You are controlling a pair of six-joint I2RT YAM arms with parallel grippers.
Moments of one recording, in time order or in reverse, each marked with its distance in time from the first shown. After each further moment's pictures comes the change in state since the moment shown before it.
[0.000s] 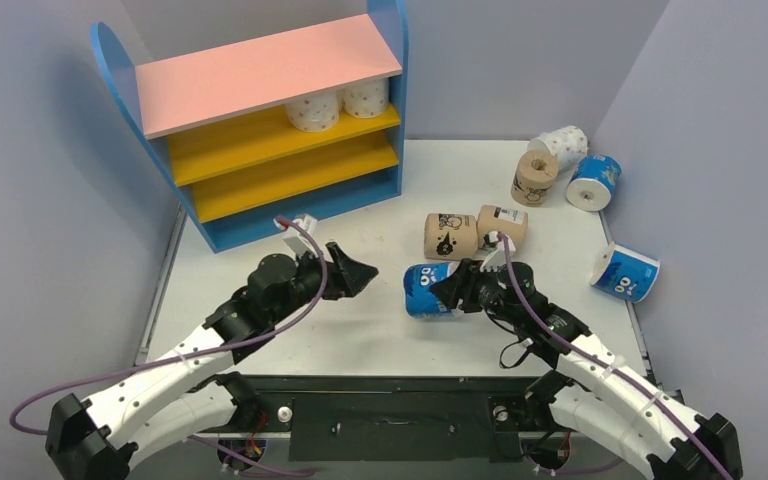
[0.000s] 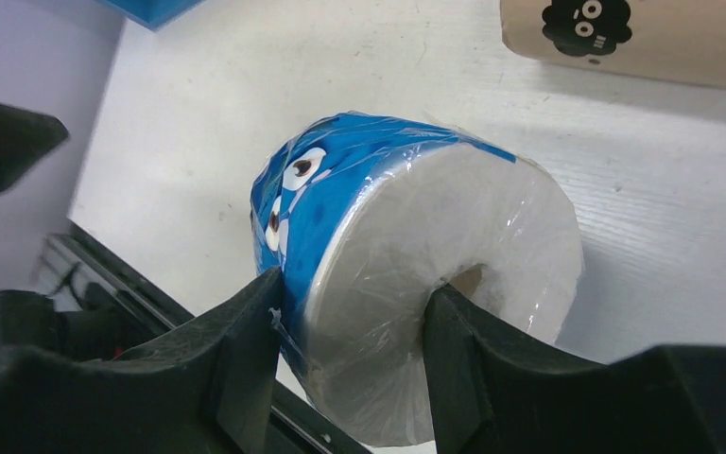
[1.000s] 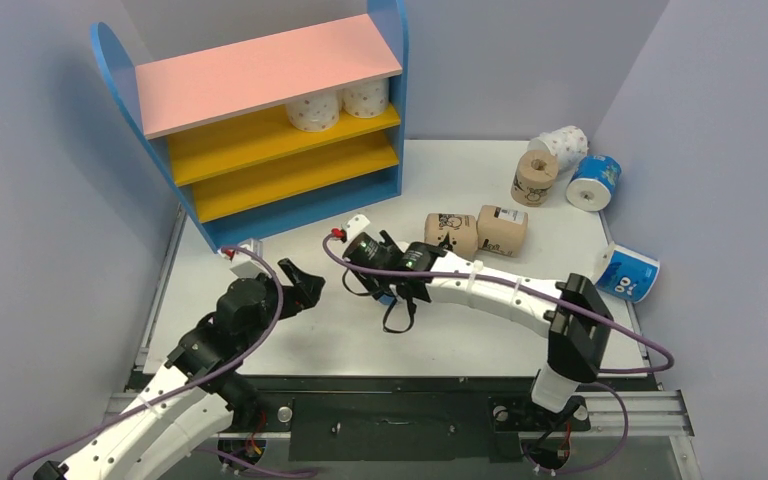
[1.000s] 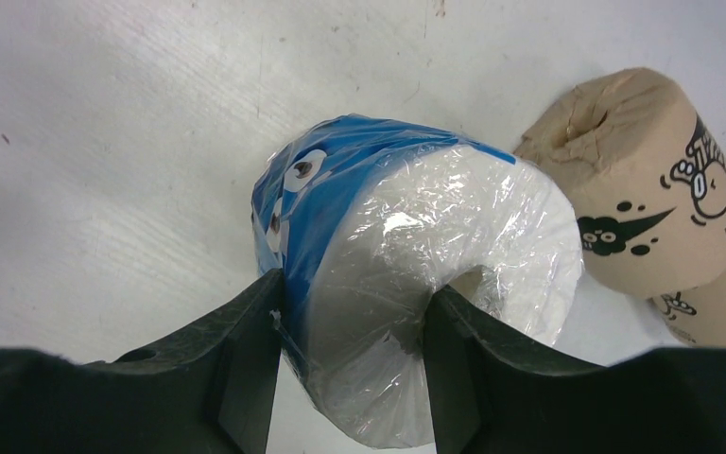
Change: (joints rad) left arm 0.127 -0.367 -0.089 -0.430 -0.291 -0.002; right arm 0.499 0.882 0.932 -0.626 0.611 -0.485
